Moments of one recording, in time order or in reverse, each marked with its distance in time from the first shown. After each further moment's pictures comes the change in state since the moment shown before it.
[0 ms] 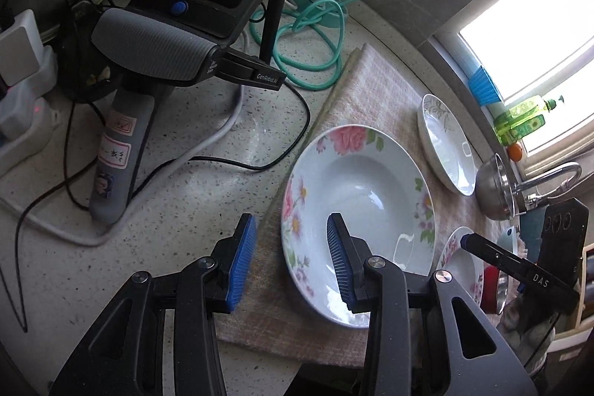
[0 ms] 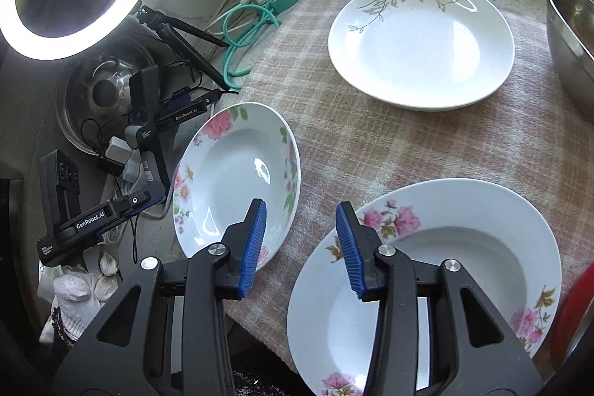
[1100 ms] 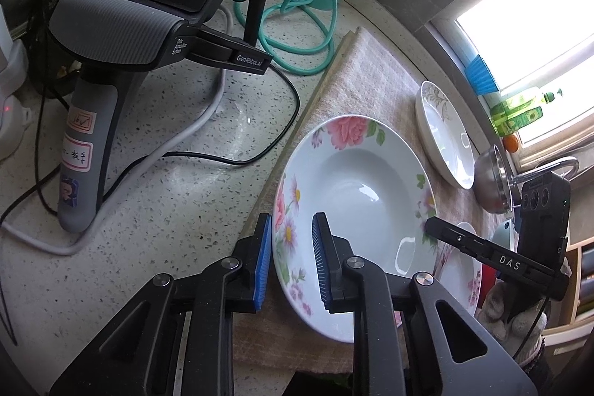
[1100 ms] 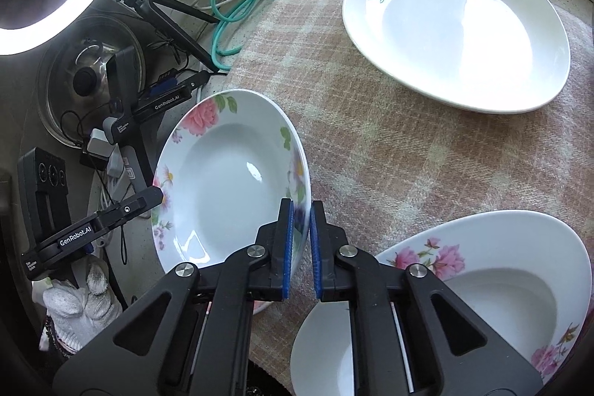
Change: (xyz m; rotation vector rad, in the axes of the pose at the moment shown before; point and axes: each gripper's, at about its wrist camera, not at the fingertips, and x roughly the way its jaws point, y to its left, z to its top) left arm 0.021 -0.006 0.006 0.013 0.054 -0.038; right arm 0.048 0.006 0.012 -0.005 0.084 -0.015
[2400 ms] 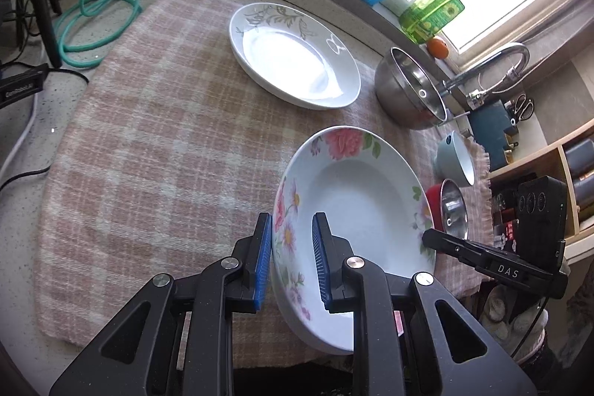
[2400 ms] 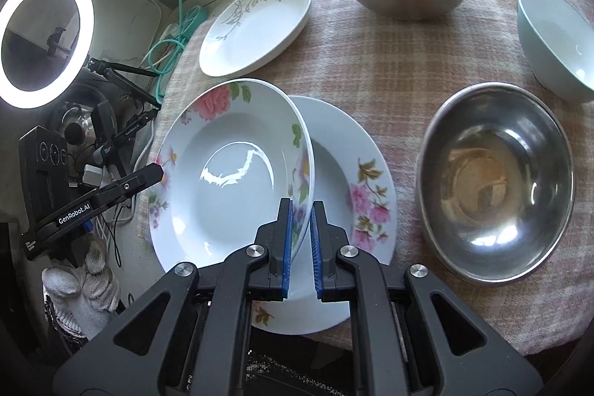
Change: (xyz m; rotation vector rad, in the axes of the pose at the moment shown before) left arm 0.039 -0.152 -0.041 0.326 0.139 -0.147; right arm -0.136 -0.113 -0.112 0.246 -0.140 -0.092
